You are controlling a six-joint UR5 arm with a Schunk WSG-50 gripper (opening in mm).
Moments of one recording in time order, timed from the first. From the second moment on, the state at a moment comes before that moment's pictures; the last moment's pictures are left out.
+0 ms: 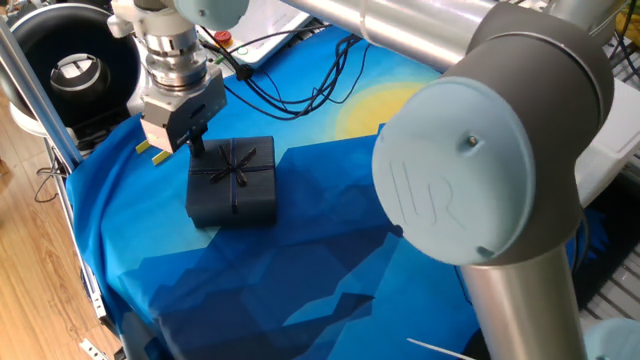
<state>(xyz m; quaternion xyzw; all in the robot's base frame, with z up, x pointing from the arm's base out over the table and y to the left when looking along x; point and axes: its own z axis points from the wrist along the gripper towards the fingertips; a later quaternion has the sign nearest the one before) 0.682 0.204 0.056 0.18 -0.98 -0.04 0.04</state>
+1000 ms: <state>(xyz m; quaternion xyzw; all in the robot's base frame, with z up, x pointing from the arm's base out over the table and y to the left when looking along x) 0.677 0.214 0.129 0.17 -0.98 -0.05 0.02</state>
